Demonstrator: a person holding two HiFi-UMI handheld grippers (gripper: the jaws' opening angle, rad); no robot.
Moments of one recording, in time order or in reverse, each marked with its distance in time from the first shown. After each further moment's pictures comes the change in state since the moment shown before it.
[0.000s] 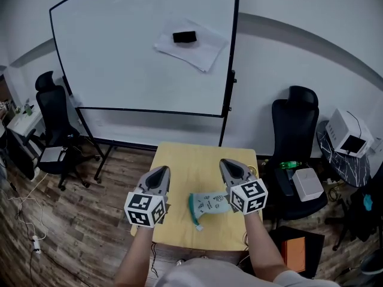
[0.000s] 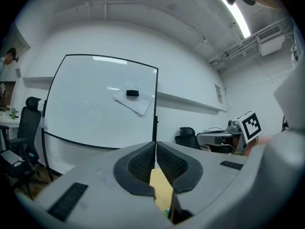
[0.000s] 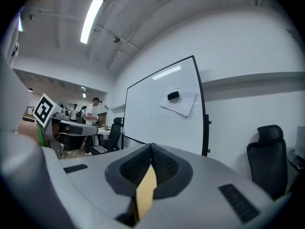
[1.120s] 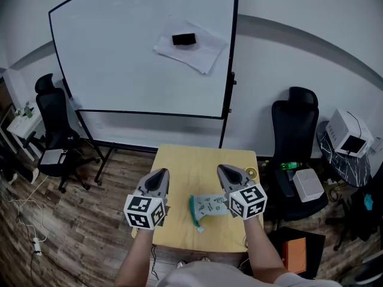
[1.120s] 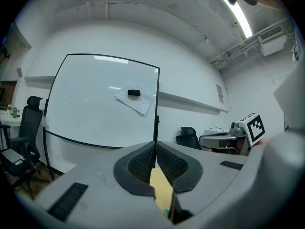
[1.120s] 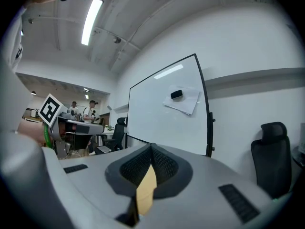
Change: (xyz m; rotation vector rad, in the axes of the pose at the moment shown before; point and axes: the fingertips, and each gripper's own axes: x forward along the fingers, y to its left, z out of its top) left arm -0.001 0.006 0.001 -0.010 0.007 0.010; right arm -0.001 0.015 -0.005 0.008 0.008 0.039
